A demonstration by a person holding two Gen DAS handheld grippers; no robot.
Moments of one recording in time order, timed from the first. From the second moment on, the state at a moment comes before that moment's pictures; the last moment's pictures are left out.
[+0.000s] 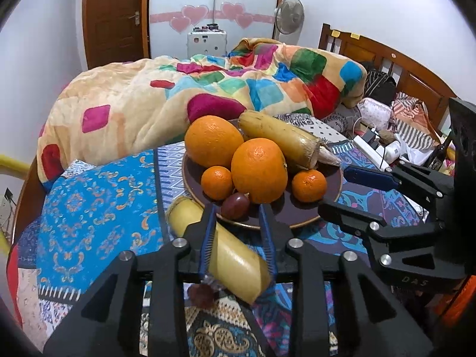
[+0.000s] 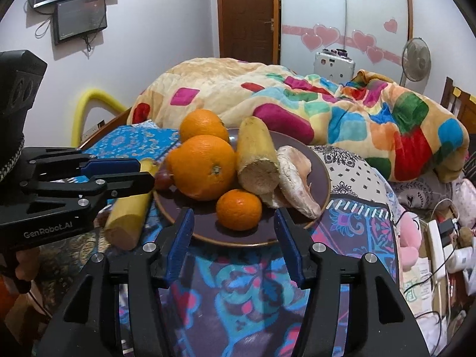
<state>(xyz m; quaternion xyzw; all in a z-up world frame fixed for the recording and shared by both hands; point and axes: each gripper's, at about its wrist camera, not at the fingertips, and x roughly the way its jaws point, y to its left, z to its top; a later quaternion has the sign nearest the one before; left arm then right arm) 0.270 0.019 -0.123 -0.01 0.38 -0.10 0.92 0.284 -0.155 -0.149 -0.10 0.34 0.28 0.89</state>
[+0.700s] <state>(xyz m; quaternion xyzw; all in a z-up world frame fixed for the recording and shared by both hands) 0.201 0.096 -0.145 -0.04 0.39 -0.04 0.92 0.257 -0.092 -0.165 -0.10 0.36 0.35 0.86</state>
